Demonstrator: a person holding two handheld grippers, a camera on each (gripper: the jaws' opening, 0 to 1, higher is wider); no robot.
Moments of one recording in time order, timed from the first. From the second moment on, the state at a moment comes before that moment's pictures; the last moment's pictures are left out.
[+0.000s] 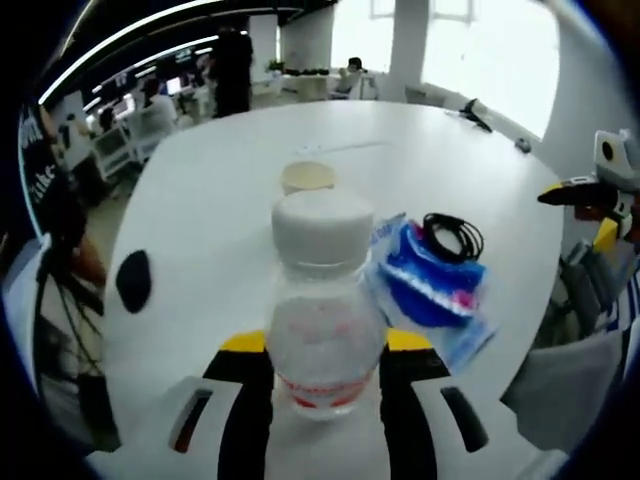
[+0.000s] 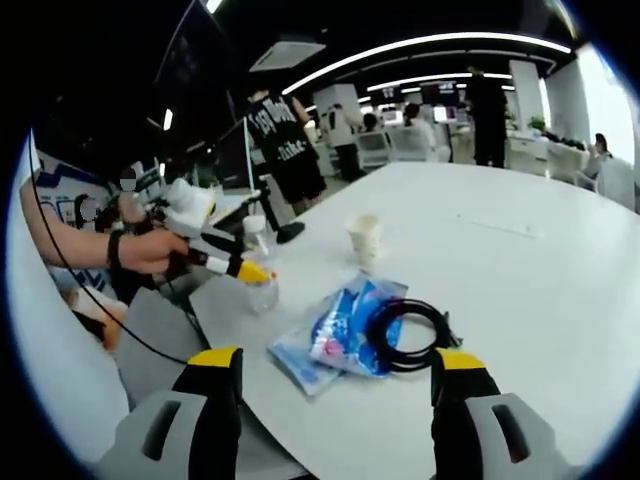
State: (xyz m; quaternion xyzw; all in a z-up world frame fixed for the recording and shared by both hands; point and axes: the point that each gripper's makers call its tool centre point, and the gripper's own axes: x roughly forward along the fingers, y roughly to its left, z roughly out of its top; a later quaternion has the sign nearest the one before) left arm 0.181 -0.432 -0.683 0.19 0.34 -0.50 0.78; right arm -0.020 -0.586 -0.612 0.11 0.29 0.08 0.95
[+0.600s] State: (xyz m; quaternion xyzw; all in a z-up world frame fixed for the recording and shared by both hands) left arm 0.171 -0.420 -0.681 0.17 0.32 -0.49 0.79; right arm -0.024 -0.584 -0.612 0.12 0.29 0.08 0.95
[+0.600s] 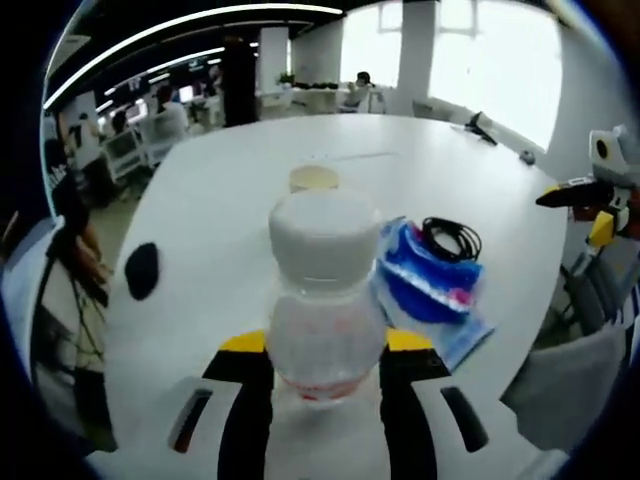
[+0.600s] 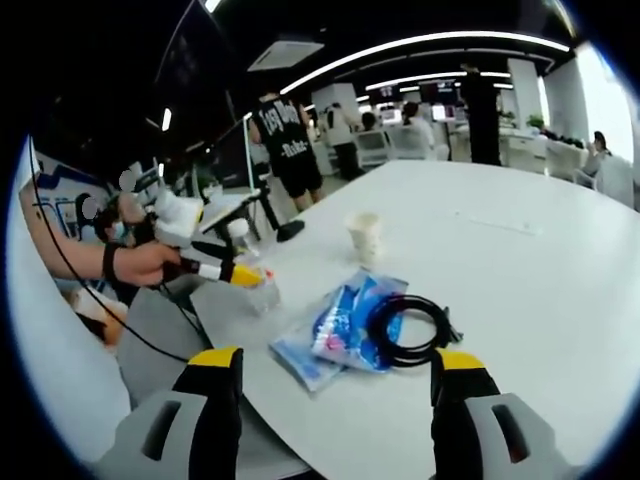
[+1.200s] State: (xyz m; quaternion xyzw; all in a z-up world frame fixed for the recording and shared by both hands) left arm 0.163 -0.412 -0.685 0.16 0.32 -0.48 0.80; right arm -0.026 -0.580 -0.613 0.12 0.29 0.08 0.94
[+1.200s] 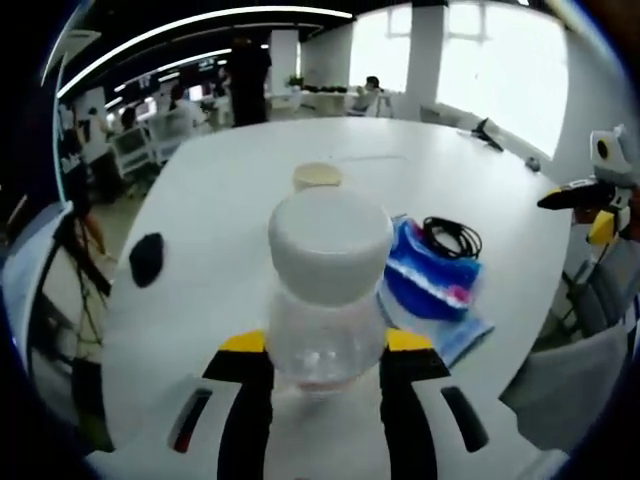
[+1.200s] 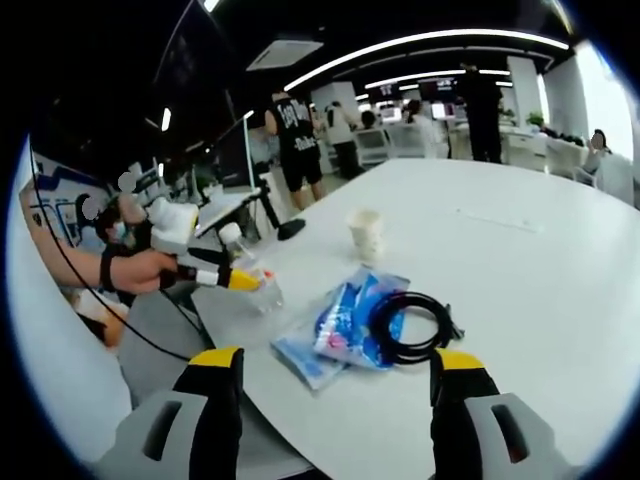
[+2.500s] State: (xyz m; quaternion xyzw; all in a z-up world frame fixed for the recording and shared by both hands) left arm 0.166 -0.418 -0.688 0.08 0.32 -0.47 0.82; right arm -0.040 -0.579 -0.615 0.12 0.30 0.07 0.94
